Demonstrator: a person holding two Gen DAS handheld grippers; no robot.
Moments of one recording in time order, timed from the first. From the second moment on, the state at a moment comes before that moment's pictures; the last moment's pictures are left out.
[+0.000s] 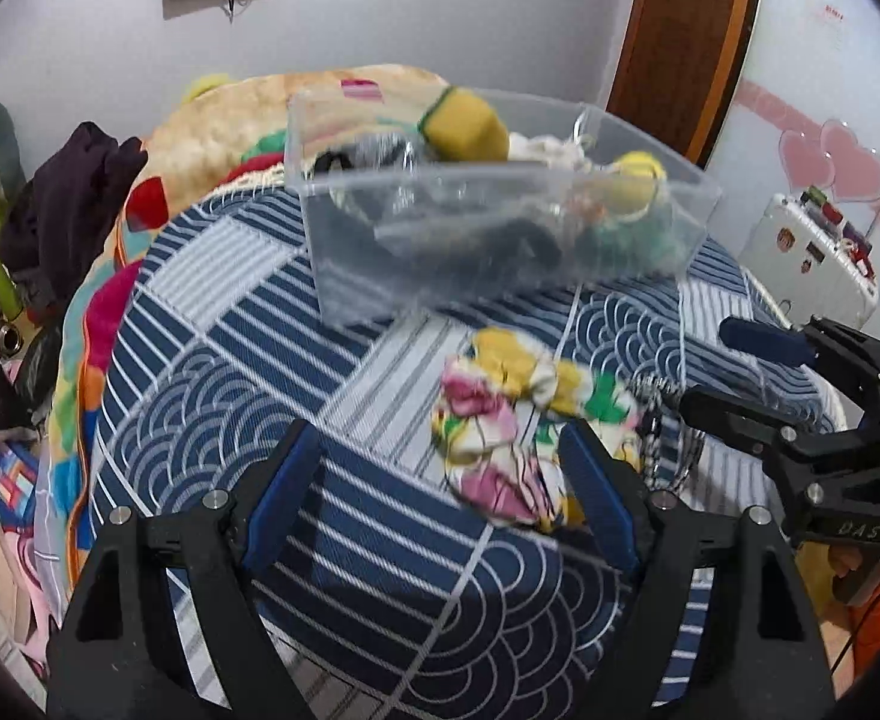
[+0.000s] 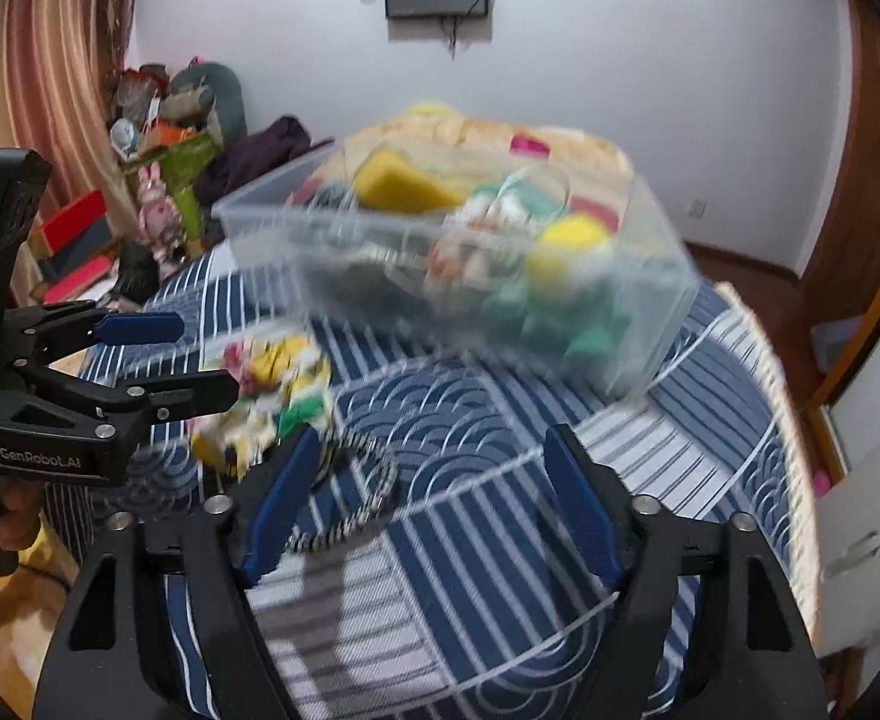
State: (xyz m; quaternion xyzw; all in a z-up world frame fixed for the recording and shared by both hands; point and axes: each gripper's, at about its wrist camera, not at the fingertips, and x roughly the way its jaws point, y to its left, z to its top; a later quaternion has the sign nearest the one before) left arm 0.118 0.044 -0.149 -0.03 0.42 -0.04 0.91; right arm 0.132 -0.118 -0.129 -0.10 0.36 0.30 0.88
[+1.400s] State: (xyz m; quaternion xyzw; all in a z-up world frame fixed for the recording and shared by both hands) left arm 0.115 0.043 -0.057 -0.04 0.28 -0.04 0.96; right arm 0.142 -0.146 -0.065 -0.07 0.25 0.28 0.92
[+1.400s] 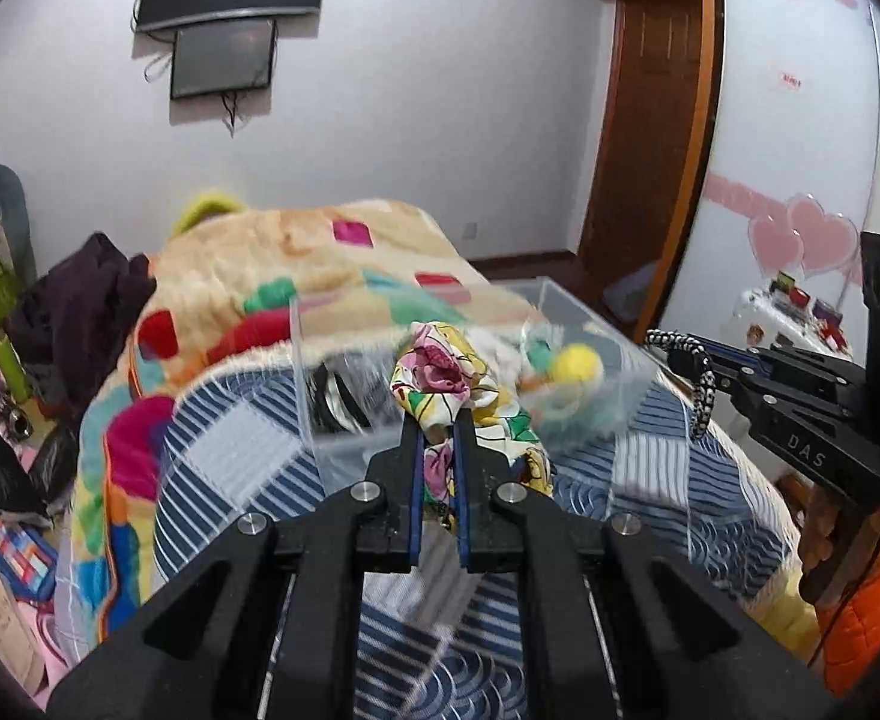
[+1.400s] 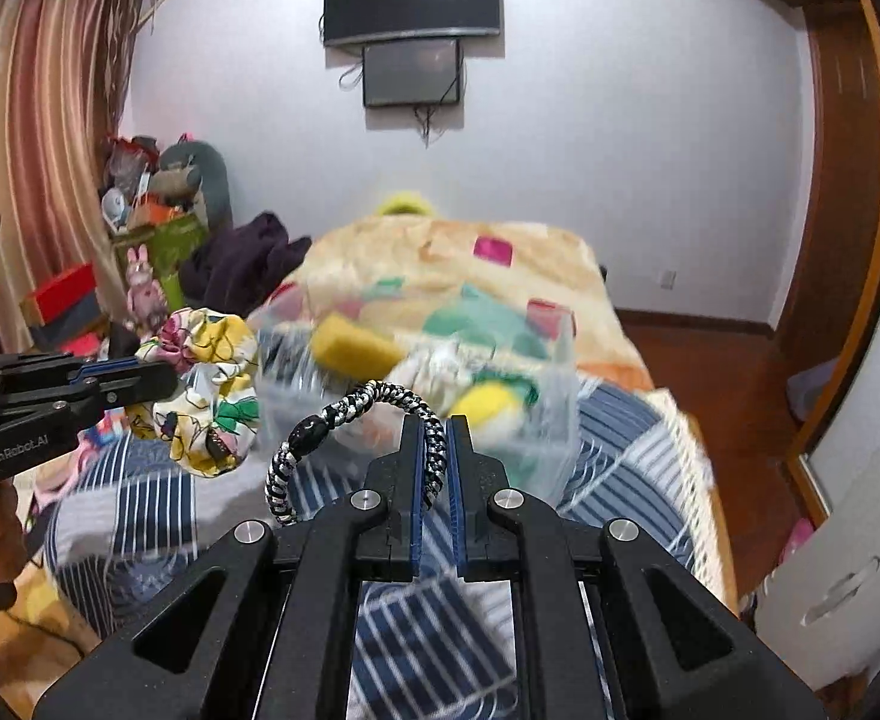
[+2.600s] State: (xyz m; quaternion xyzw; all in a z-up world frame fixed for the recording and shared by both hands) left arm 0.176 0.066 -0.095 -0.03 0.32 -0.01 0.95; right arm 0.209 -0.090 -0.088 -0.10 0.32 0.26 0.90
